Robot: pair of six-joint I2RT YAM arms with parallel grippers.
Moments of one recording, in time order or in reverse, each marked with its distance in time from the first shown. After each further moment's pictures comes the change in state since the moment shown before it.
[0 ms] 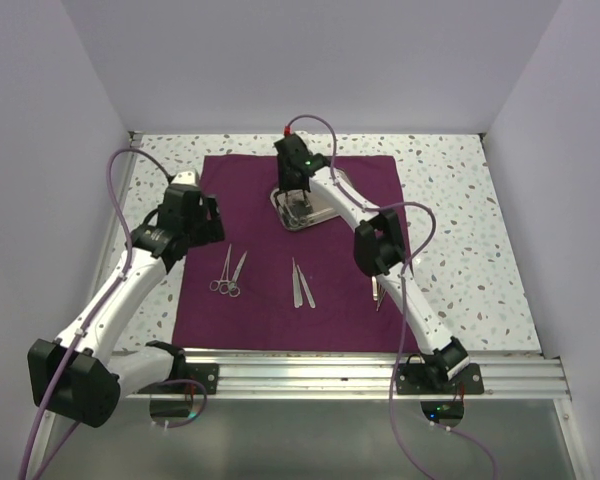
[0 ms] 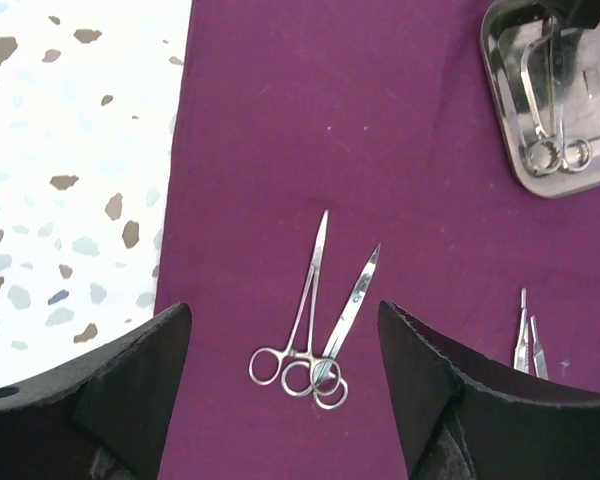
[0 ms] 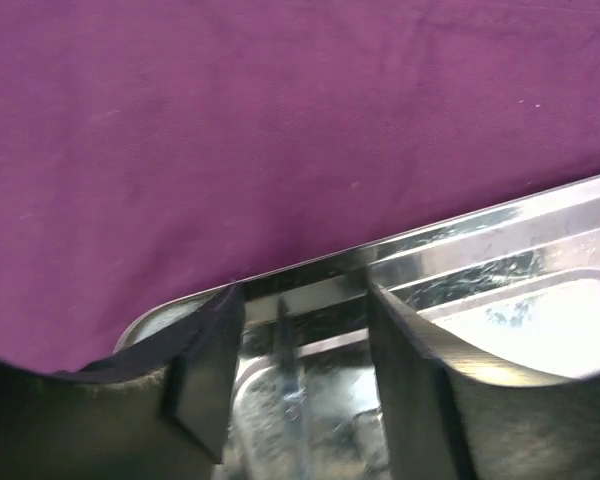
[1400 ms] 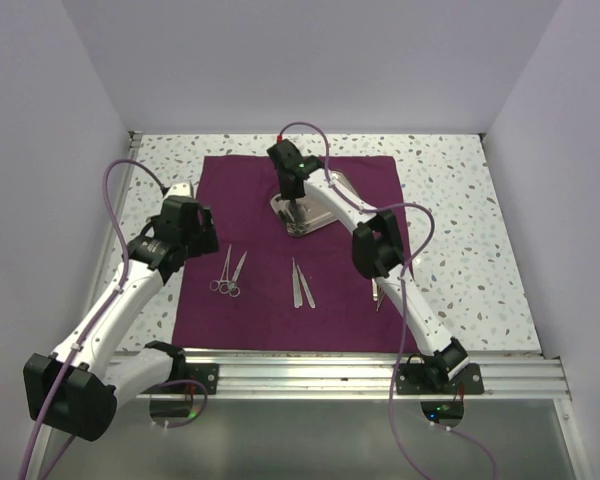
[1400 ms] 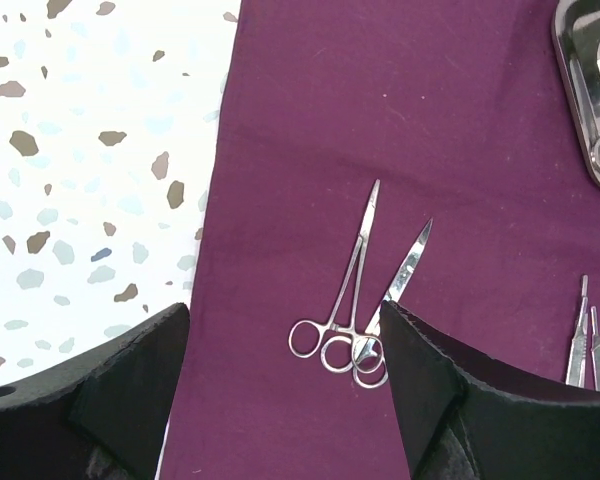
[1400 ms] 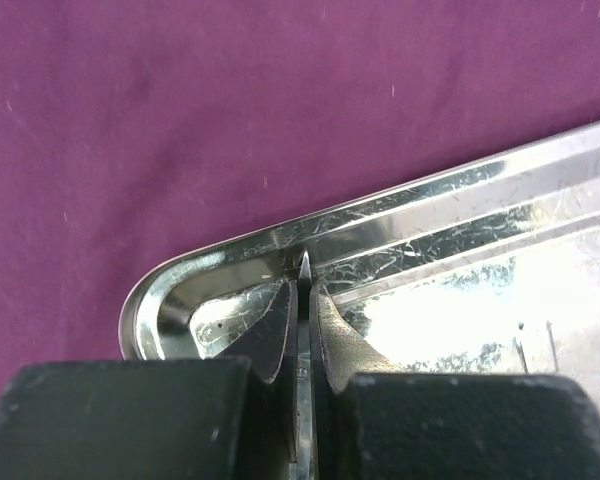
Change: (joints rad) left arm 0.000 -0.092 -0.083 -0.061 -0.071 -0.002; right arm 0.034 -0.018 -0.031 -0.099 0.003 -0.016
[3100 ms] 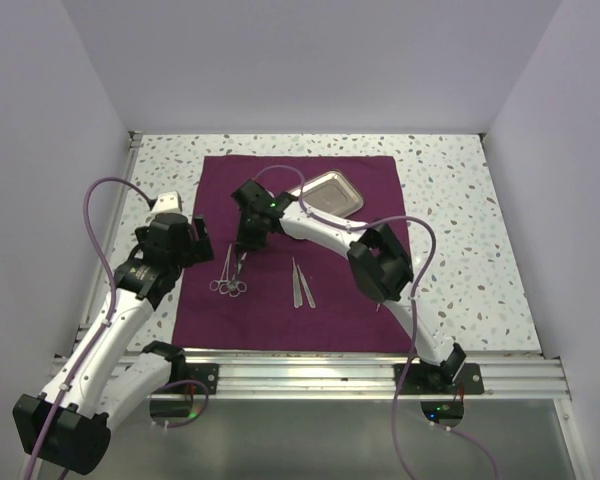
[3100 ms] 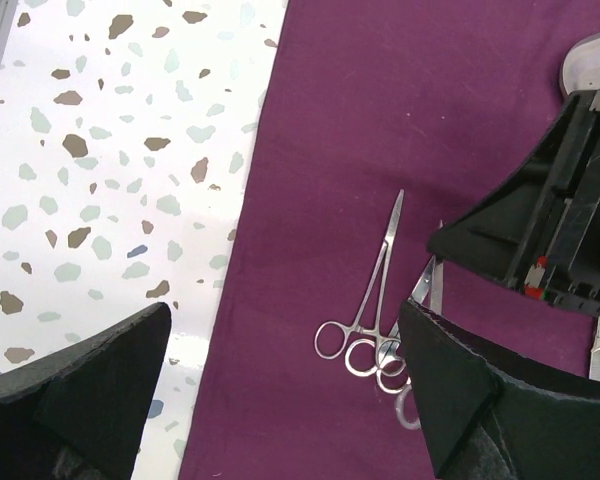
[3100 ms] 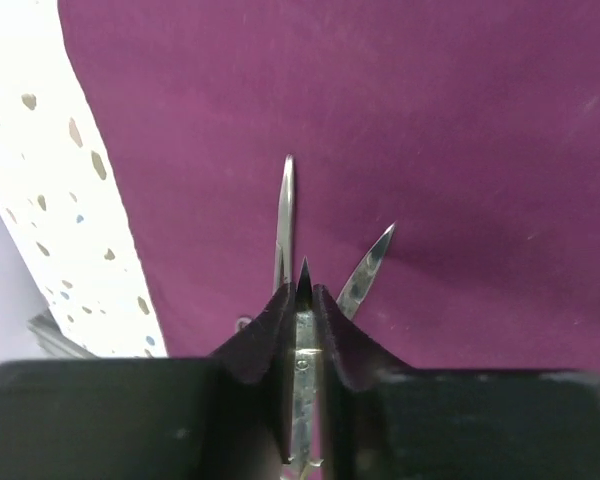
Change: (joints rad) left arm 0.000 -0.195 -0.113 0.031 -0.066 0.014; right arm 0.245 -0.348 -0.561 0.197 -0.389 0.601
